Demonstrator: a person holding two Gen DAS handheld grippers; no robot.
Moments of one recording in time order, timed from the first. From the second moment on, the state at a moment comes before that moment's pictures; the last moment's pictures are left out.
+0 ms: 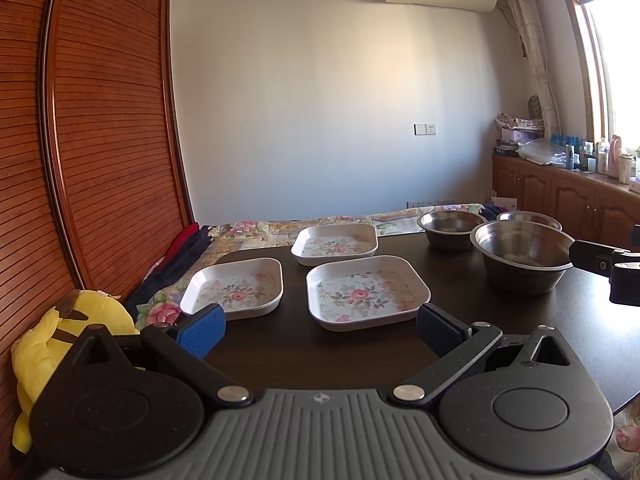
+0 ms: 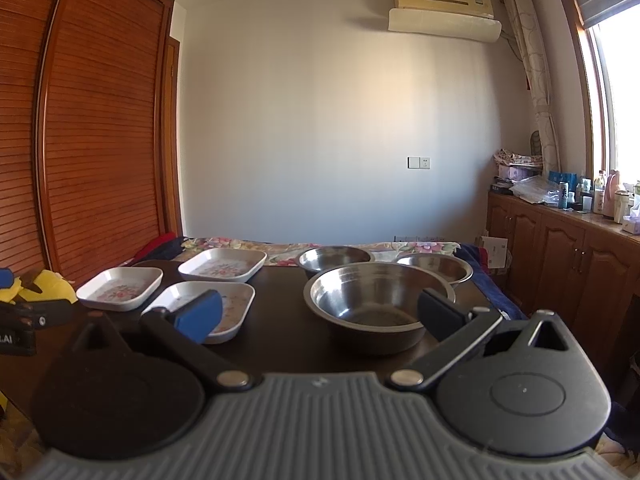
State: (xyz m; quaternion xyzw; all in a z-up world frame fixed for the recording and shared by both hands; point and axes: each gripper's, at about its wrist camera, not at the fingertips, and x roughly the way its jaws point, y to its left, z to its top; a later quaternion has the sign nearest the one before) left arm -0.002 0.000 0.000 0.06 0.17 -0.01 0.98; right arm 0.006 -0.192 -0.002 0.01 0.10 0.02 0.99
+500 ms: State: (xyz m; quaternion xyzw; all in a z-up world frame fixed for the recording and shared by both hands) left arm -0.001 -0.003 -0.004 0.06 0.17 -0.02 0.98; right arm 0.007 -0.190 0.001 0.01 0.10 0.02 0.99
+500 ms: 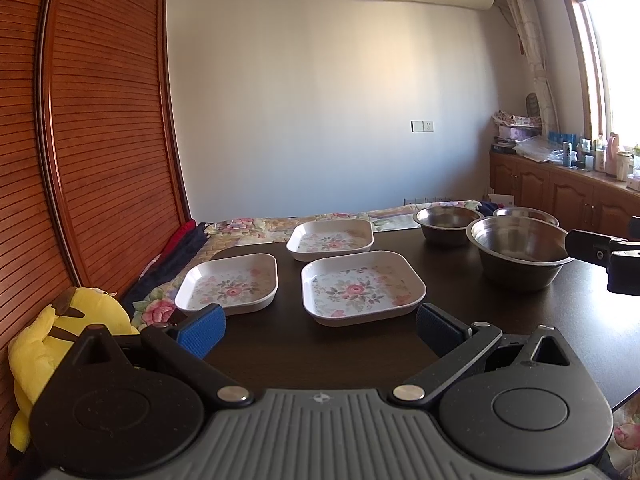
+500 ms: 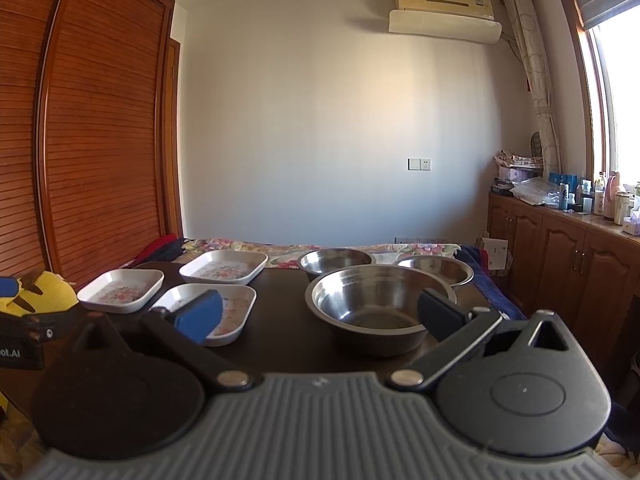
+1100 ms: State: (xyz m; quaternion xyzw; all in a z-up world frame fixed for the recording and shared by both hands) left arm 0.001 -0.003 -0.005 0.06 0.17 -0.02 0.98; right arm 0.007 -0.191 0.001 0.01 0.10 0.02 0.99
